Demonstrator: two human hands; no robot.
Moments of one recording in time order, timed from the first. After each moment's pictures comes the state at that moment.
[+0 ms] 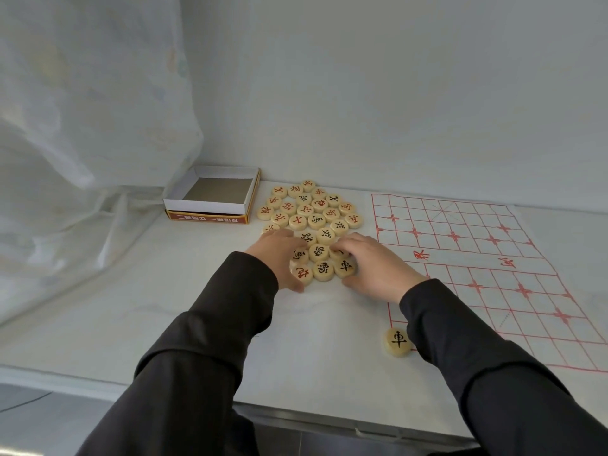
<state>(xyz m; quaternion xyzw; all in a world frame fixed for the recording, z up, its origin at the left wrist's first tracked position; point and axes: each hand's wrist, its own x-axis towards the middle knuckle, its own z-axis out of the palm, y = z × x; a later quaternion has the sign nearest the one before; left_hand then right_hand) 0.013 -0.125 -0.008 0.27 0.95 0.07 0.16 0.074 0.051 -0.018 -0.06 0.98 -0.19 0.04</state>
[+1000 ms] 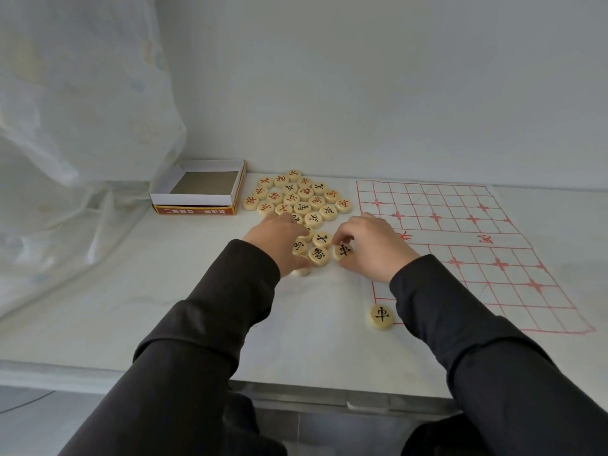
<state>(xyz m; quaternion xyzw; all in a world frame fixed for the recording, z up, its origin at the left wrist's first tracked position) 0.036 -0.110 0.004 0.30 0.95 0.08 0.09 0.095 0.055 0.001 -0.04 0.99 -0.14 -0.03</state>
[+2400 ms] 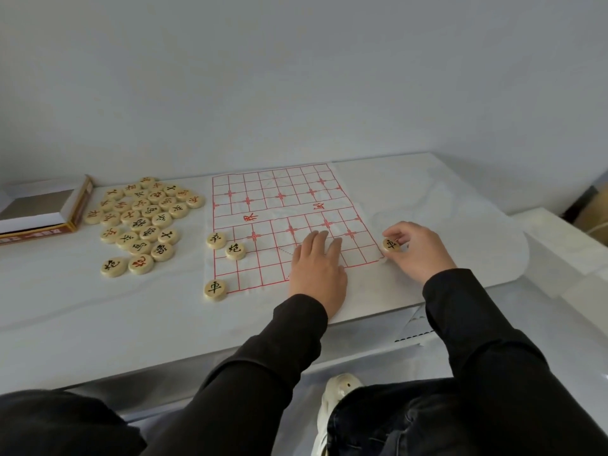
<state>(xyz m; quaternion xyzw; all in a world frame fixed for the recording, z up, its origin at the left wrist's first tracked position) 0.222 0.121 -0.051 0.39 0.90 0.17 -0.02 0.304 0.277 -0.022 0.30 0.89 -0.30 -0.15</state>
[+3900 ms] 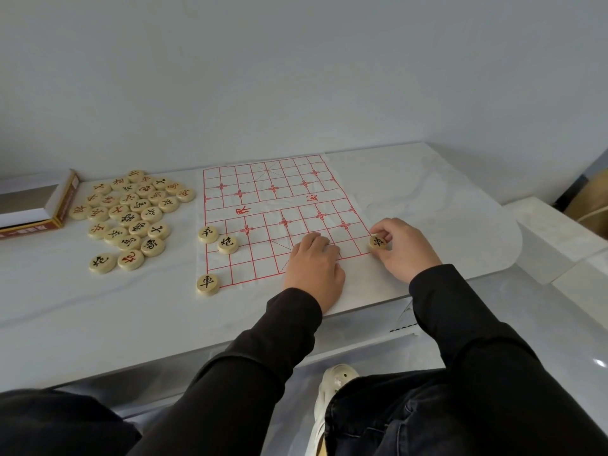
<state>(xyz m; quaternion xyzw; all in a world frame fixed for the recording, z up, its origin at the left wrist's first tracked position) 0.223 0.120 -0.056 0.44 0.88 0.17 -0.02 0.302 0.268 -0.031 0.27 0.93 -0.22 -0.13</state>
